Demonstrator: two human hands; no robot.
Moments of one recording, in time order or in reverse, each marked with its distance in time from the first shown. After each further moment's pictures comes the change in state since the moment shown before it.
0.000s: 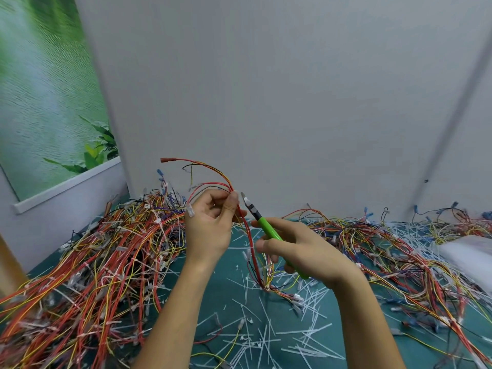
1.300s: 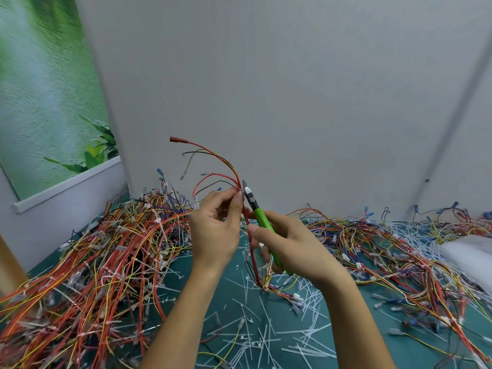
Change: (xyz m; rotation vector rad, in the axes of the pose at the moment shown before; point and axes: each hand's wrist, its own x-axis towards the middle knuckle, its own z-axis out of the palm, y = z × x) left_hand -0.008 0.003 0.010 0.161 0.045 0.211; right_hand 0.010 -0.004 0.019 0.204 0.086 -0.107
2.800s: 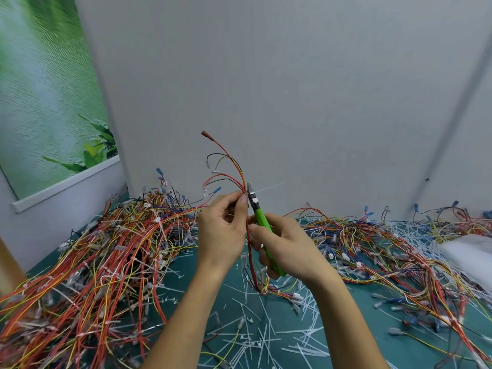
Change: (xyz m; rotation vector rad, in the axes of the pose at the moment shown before) left_hand -0.004 0.009 0.007 0.052 -0.073 -0.151; right_hand 0.006 0.007 0.009 0.023 0.053 0.020
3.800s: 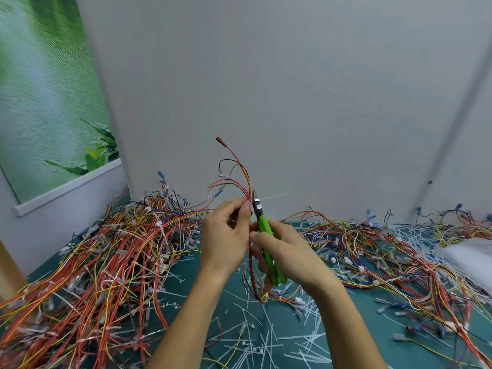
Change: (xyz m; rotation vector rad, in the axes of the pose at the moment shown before) left_hand 0.001 -0.014 -0.002 0.095 -0.045 -0.044; right_hand -0.002 -0.005 0.002 -0.032 -0.016 0.041
